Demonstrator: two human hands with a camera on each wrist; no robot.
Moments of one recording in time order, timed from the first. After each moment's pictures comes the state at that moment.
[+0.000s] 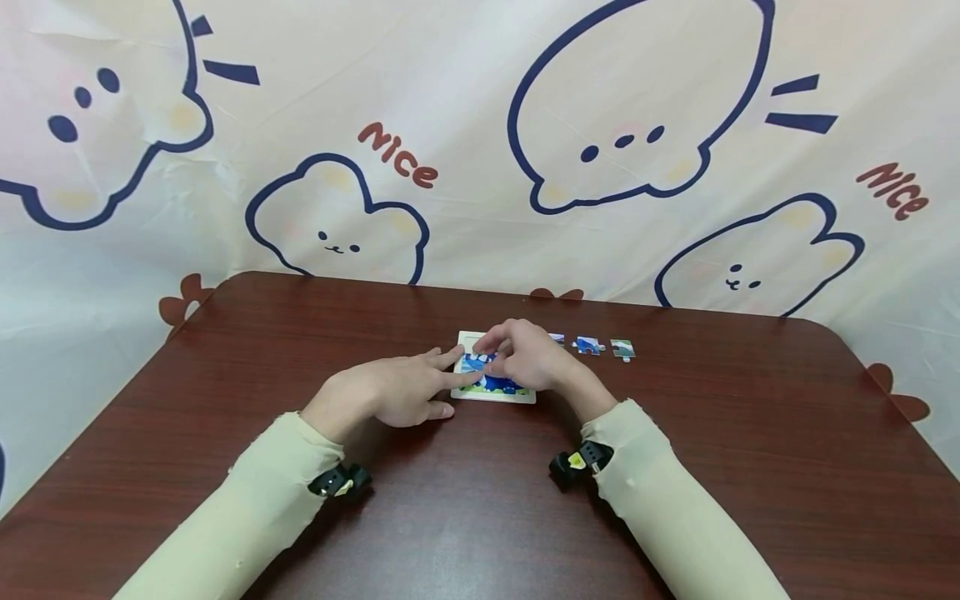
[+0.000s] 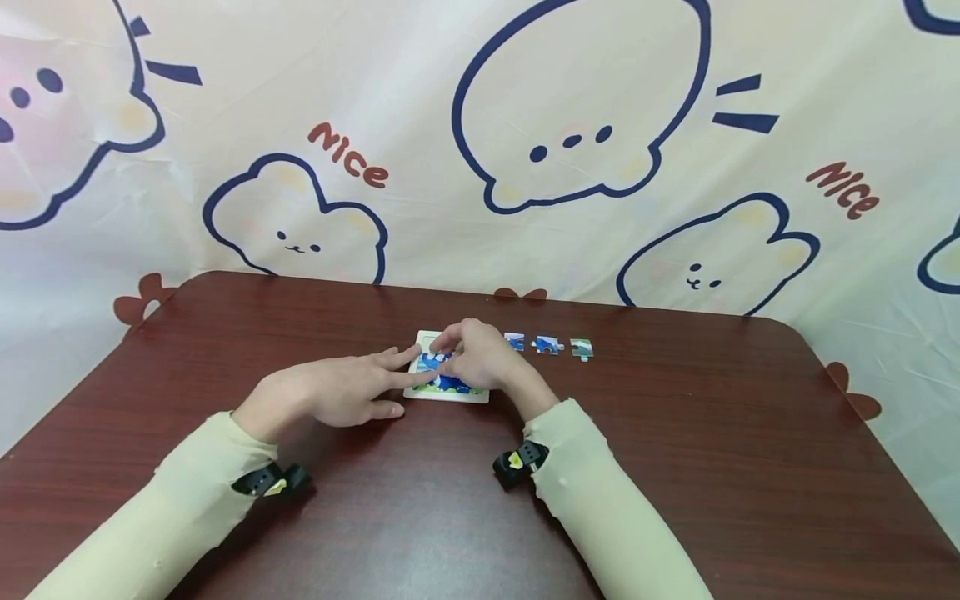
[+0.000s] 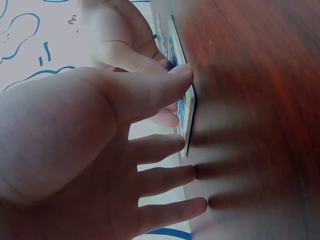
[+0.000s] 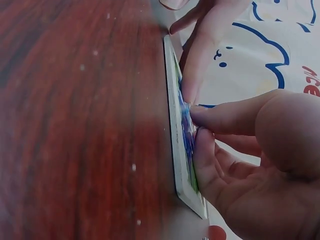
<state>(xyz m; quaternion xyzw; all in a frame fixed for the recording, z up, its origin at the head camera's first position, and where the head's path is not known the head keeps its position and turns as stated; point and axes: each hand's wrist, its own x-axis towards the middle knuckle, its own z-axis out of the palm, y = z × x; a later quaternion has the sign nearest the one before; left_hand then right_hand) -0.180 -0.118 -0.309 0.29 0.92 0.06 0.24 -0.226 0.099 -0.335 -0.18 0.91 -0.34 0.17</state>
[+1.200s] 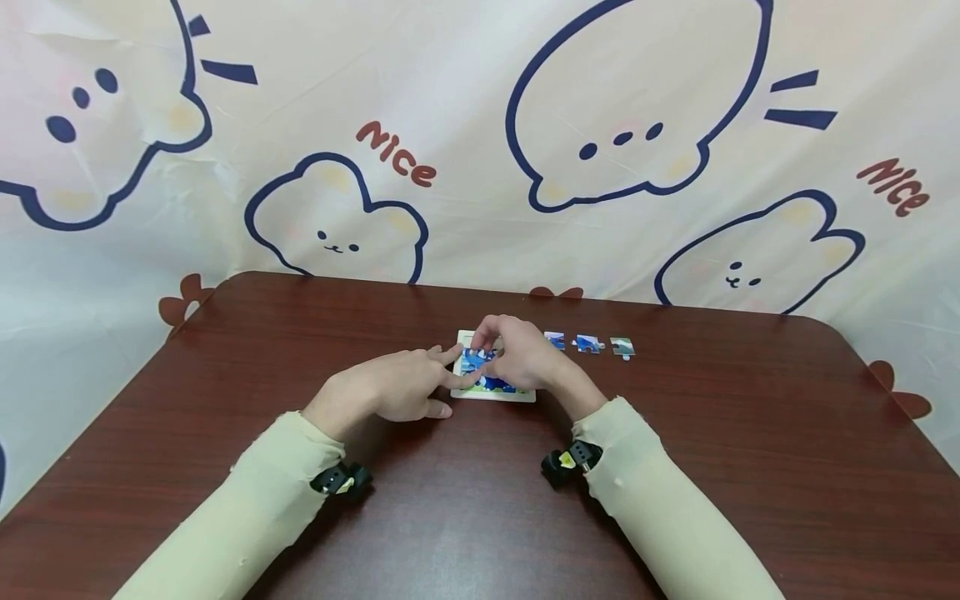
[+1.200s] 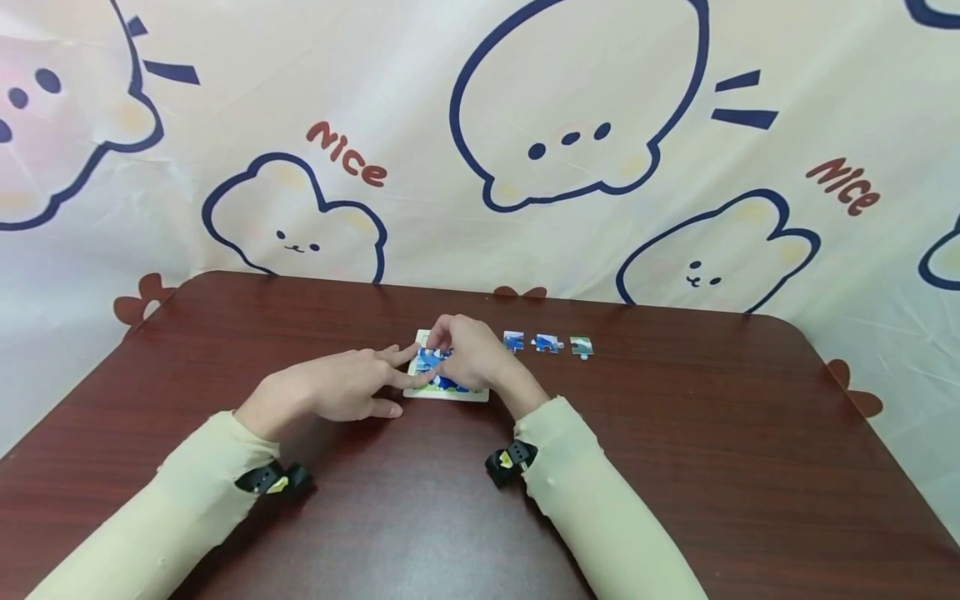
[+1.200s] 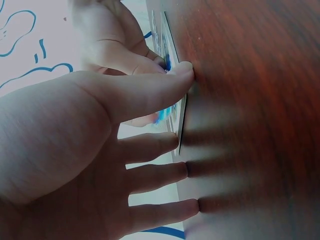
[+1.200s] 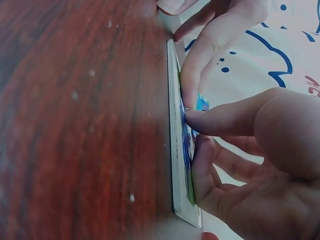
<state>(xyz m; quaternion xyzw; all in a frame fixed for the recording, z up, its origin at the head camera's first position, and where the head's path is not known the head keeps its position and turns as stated) -0.182 -0.118 -0.310 0.31 0.92 0.07 0.22 -0.225 0.088 -0.335 -0.19 0.92 -0.31 0.13</state>
